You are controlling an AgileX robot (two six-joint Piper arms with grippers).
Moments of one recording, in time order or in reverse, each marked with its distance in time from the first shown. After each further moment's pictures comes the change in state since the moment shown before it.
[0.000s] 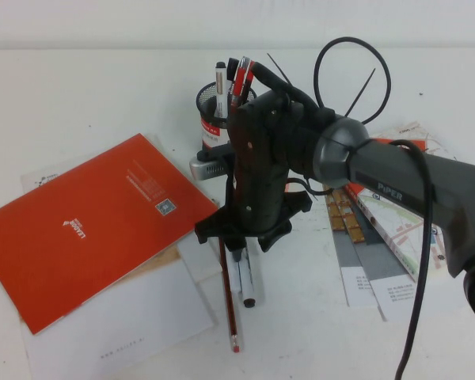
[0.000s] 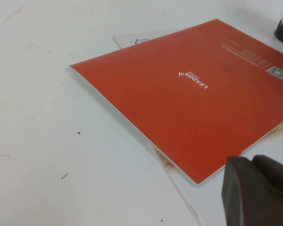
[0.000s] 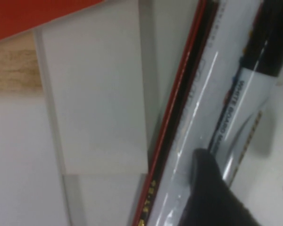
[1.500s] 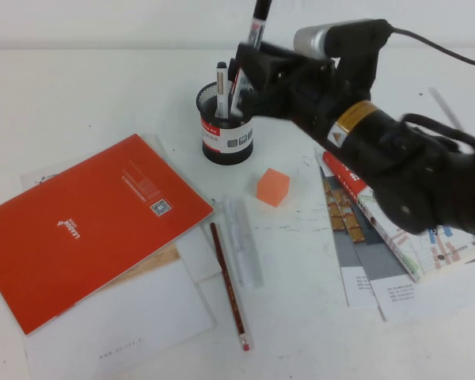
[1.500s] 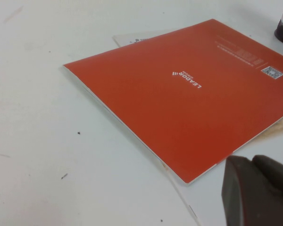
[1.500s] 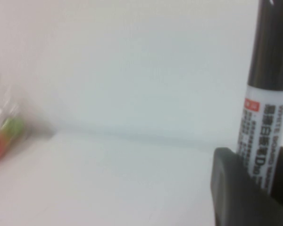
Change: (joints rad) right arm -0.129 -0.469 0.783 -0.164 -1.840 0.064; left arm 0.000 0.000 0.000 0.000 0.000 0.000
